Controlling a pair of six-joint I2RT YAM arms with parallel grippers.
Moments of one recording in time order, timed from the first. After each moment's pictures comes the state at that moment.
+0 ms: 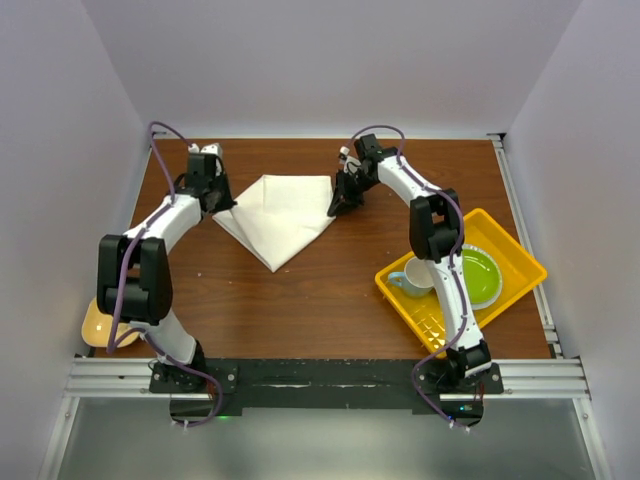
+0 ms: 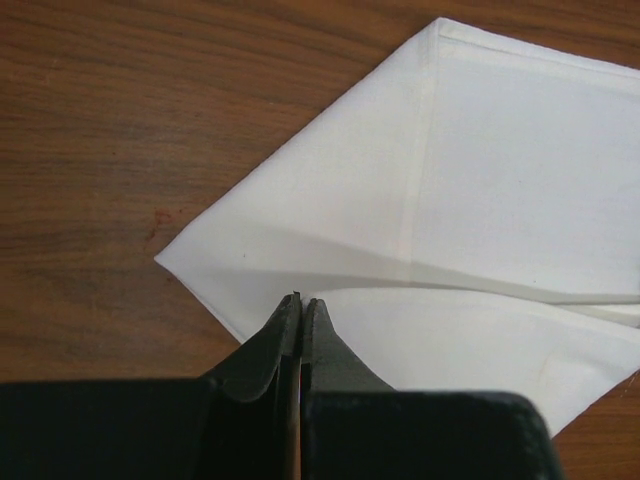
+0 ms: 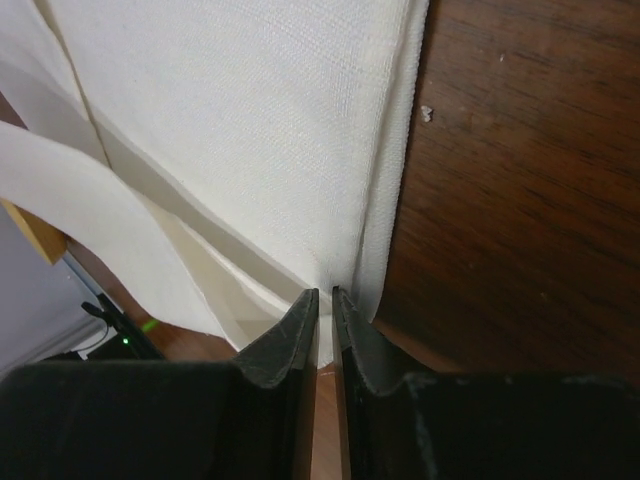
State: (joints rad) left arm -0.09 1.69 1.16 -0.26 -0.02 -0.30; right arm 0.35 2.56 2.22 -0.86 -0.63 0.36
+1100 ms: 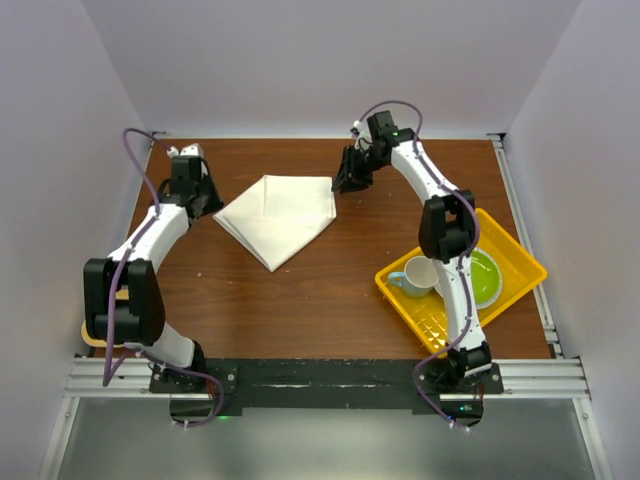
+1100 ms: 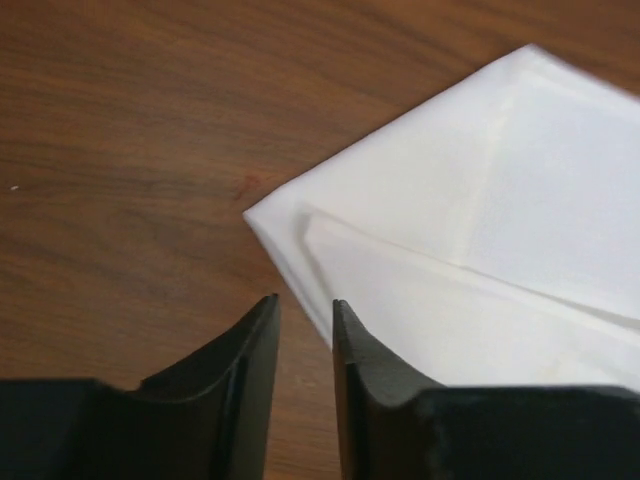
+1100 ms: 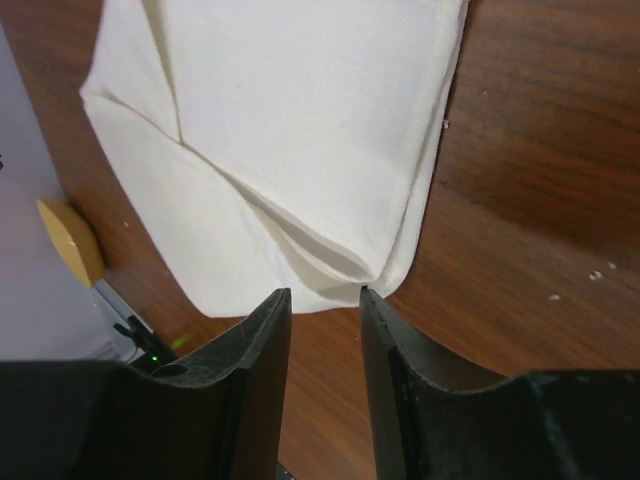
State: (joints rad) left arm -0.03 1.58 1.08 -0.30 -0.10 -0.35; right arm 0.31 2.49 2.31 -0.93 -0.59 0.39
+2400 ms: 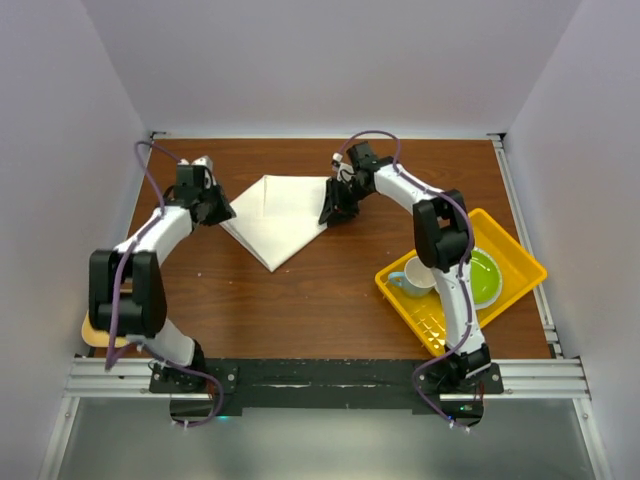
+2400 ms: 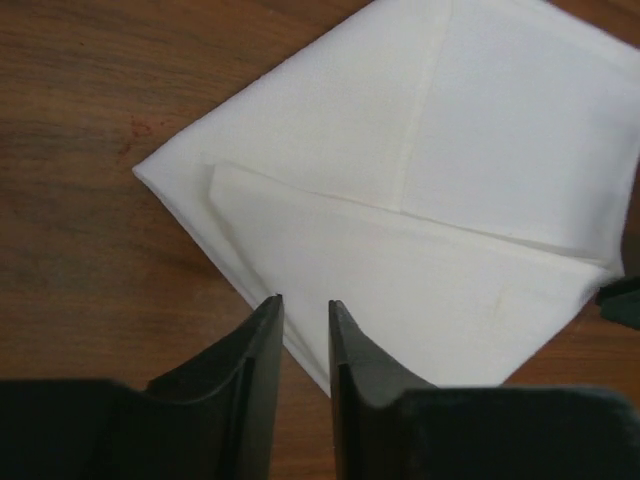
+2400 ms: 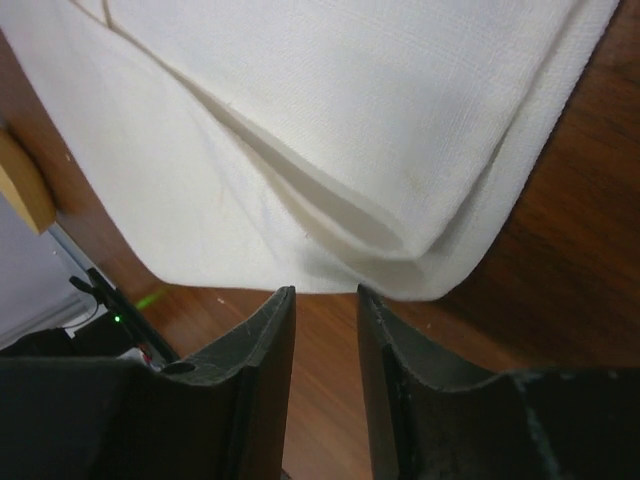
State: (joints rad) left arm -0.03 1.64 1.04 -0.26 0.12 -0.39; right arm 0.42 2.36 1.91 -0.70 -0.61 0.39
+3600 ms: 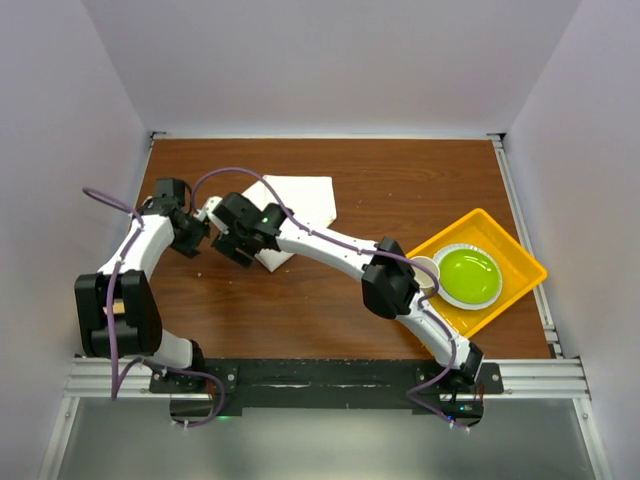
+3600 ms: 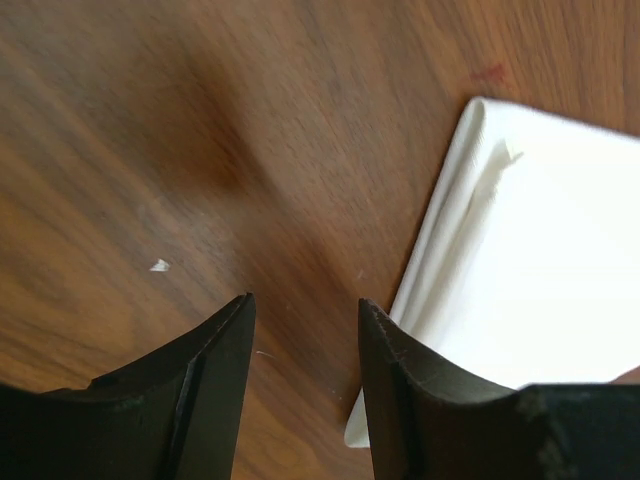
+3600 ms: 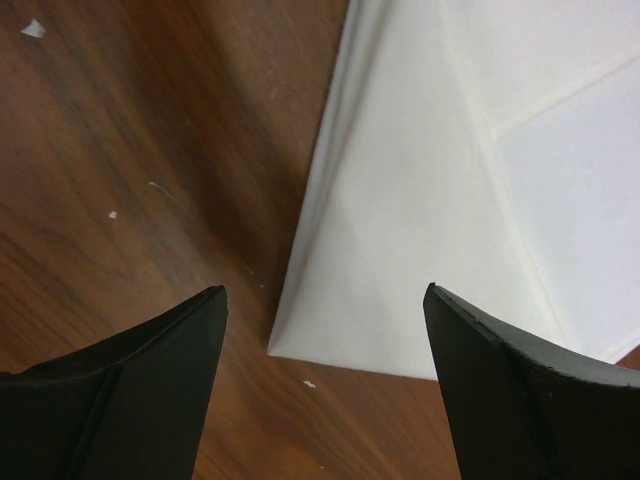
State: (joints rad) left arm 0.09 1.47 0.98 -0.65 -0.11 -1.00; right arm 1.05 2.40 2.29 -0.80 0.21 -0.12
